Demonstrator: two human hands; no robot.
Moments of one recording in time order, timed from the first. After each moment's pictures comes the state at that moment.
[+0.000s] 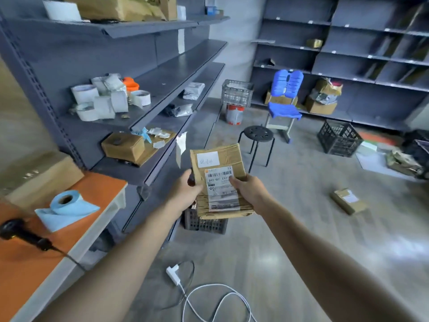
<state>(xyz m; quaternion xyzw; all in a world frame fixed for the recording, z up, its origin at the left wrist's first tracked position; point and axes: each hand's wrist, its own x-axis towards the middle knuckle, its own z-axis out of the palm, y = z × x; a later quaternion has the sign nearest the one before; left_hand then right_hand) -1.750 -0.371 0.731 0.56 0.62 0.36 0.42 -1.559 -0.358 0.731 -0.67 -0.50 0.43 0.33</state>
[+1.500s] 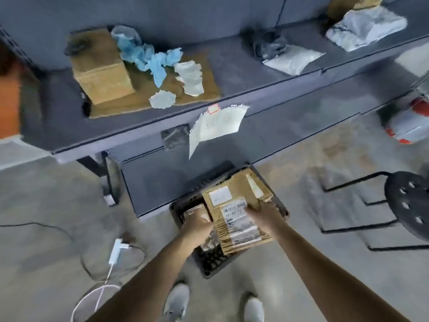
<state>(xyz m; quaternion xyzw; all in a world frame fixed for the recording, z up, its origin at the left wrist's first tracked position) -1.592 0.131 0.379 0.07 0.80 0.36 0.48 -1.476 0.302 0.374 -0.51 -0.74 0.42 -0.15</state>
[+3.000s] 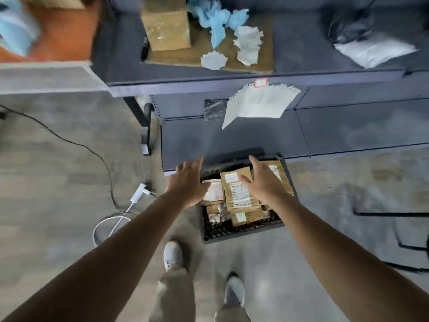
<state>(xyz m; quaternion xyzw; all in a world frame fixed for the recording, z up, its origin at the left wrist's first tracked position) -1.594 0.097 0.400 0.18 0.94 0.15 0.23 -1.526 0.303 0.384 -0.21 -0.92 0.29 -0.17</state>
